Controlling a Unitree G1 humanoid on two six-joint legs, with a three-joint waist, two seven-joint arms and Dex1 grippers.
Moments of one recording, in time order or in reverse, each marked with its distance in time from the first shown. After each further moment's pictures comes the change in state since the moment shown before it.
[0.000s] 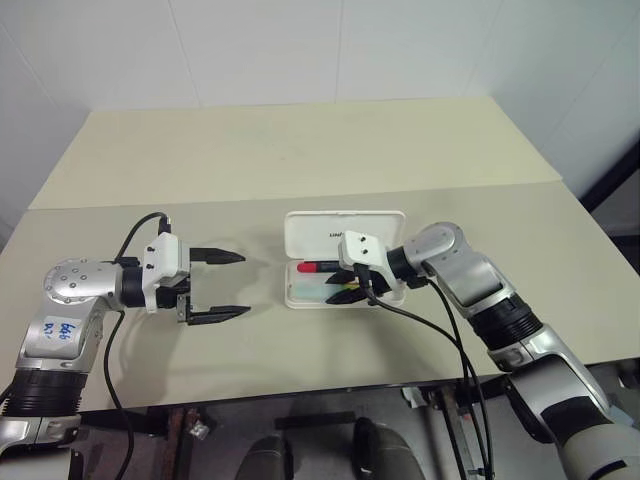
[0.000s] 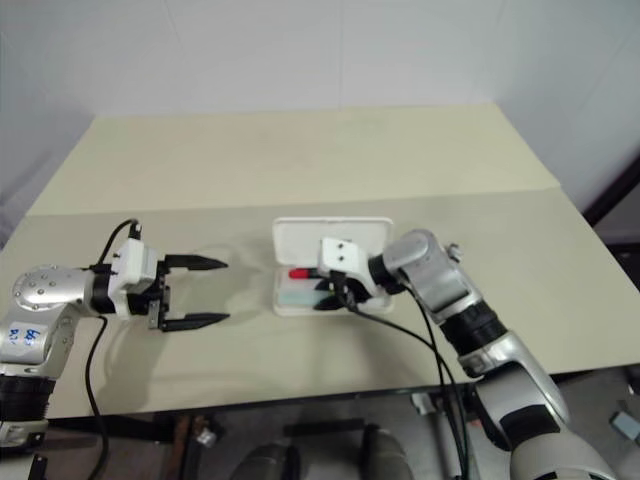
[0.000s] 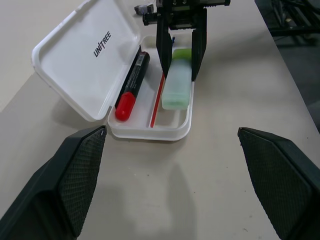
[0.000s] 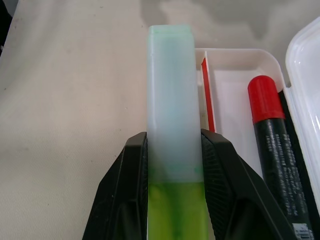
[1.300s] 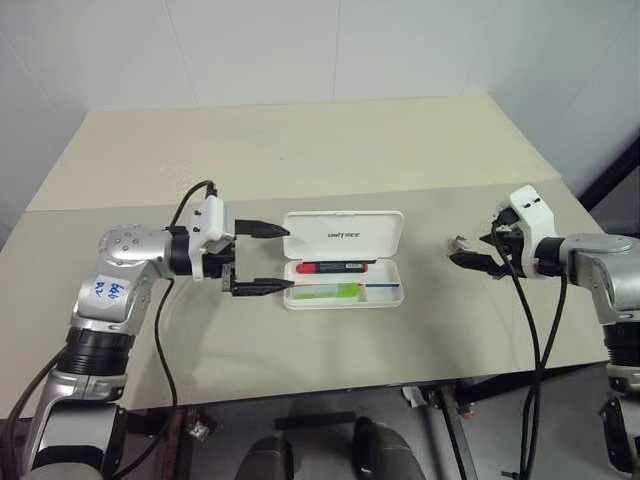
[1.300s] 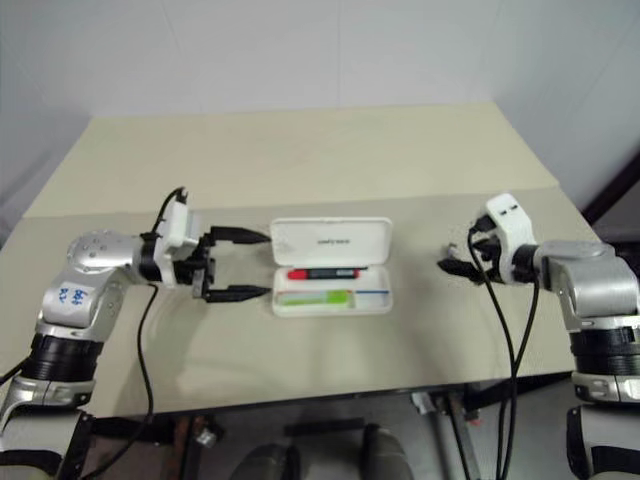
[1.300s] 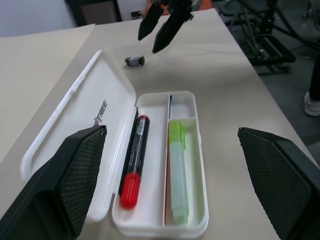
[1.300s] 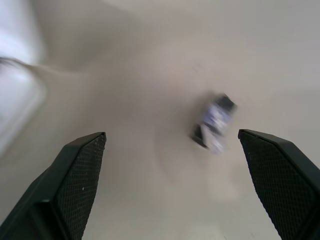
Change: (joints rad) left arm -0.247 -0.146 -0.137 0.008 0.001 0.134 0.037; right arm 0.209 -0.325 -0.486 -0.058 0.173 0.551 -0.516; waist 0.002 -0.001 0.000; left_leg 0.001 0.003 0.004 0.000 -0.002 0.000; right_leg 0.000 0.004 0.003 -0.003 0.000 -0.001
